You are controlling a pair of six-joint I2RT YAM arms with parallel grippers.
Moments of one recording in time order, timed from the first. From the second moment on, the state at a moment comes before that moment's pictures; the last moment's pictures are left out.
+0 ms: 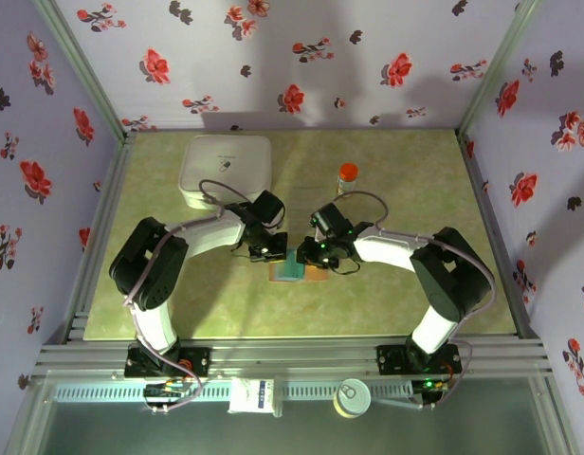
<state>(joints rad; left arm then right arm) -0.71 1.82 1.13 -0.57 0.29 -0.68 0.70 1.68 0.88 -0.25 -0.35 0.80</state>
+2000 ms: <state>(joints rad) -0.71 1.82 1.14 -0.60 0.27 -0.67 0.62 1.50 0.86 -0.36 -0.38 0.74</state>
